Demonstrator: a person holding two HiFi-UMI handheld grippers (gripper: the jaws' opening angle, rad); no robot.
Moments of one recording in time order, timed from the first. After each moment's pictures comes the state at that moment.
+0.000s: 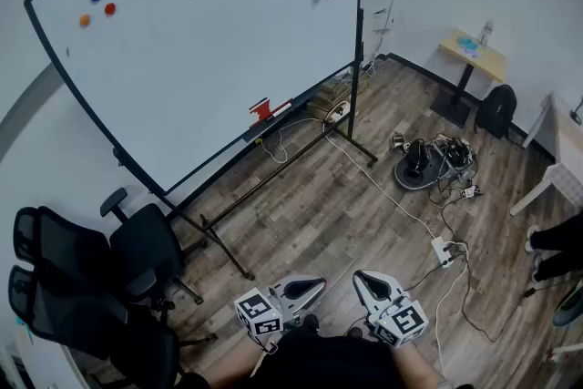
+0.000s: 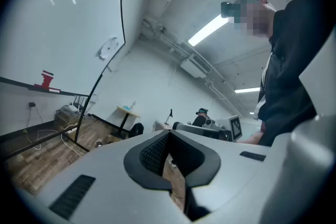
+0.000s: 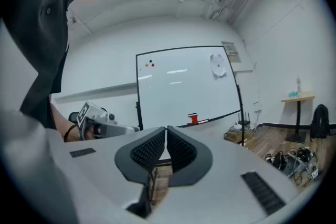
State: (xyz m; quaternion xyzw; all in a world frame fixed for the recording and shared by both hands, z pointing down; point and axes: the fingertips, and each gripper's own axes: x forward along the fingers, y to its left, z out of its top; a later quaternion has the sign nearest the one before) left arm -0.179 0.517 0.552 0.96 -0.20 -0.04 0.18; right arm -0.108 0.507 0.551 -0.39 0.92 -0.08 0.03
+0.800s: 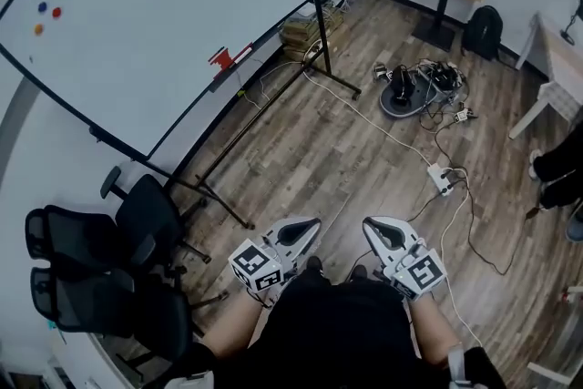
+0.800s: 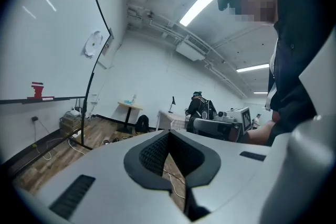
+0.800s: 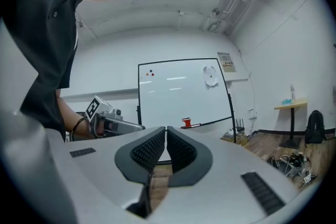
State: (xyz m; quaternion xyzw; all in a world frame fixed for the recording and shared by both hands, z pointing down) left arm -0.067 0.560 0.551 0.96 -0.24 0.02 0.14; right arm 0.026 0.577 0.541 -0.38 0.92 -0.05 0.03
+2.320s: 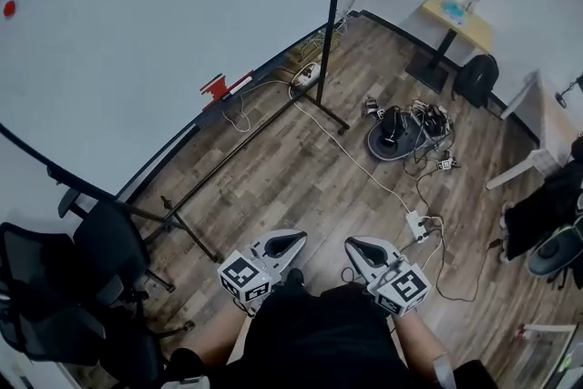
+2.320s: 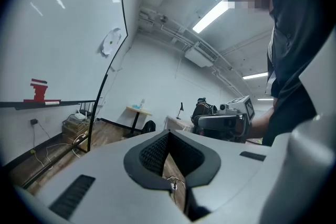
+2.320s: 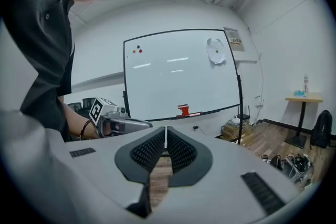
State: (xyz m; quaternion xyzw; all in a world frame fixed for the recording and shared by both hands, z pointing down) left arm -0.137 0.349 0.588 0.96 -0.25 -0.01 0.15; right arm -0.050 0.372 0.571 -0.35 0.93 -0.10 -0.07
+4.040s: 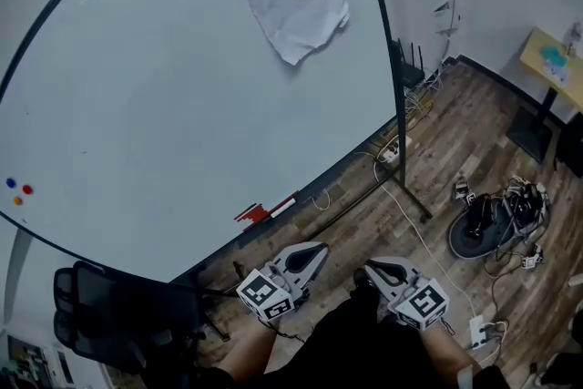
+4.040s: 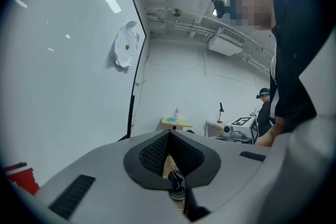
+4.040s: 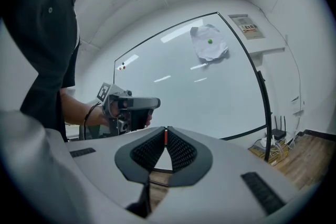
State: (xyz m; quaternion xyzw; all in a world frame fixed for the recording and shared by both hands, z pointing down) left arm -0.080 -0.061 0.476 0.91 -0.41 0.02 0.08; right arm 0.001 -0.040 0.543 -0.19 0.98 -0.08 0.00
